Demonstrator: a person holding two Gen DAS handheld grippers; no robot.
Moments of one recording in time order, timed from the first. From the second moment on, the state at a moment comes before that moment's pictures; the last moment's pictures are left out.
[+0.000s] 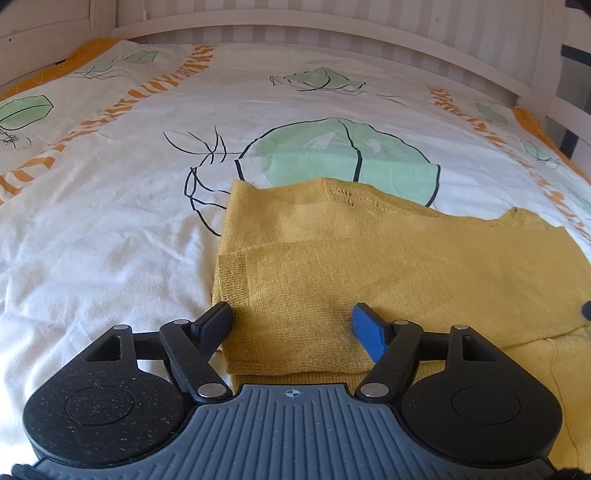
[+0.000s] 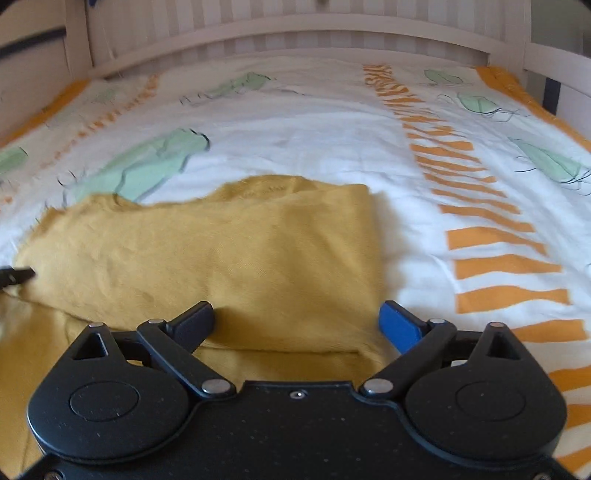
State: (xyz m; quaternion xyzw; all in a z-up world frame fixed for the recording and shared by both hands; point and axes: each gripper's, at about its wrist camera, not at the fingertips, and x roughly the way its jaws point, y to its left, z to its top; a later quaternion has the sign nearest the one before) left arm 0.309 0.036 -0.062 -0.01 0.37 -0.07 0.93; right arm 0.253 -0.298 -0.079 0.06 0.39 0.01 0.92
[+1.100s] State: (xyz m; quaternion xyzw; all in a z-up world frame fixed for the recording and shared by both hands) left arm 0.081 0.097 -0.051 -0.09 0.46 -0.13 0.87; right arm 0.027 -0.325 -0.055 0.24 0.49 0.05 0.84
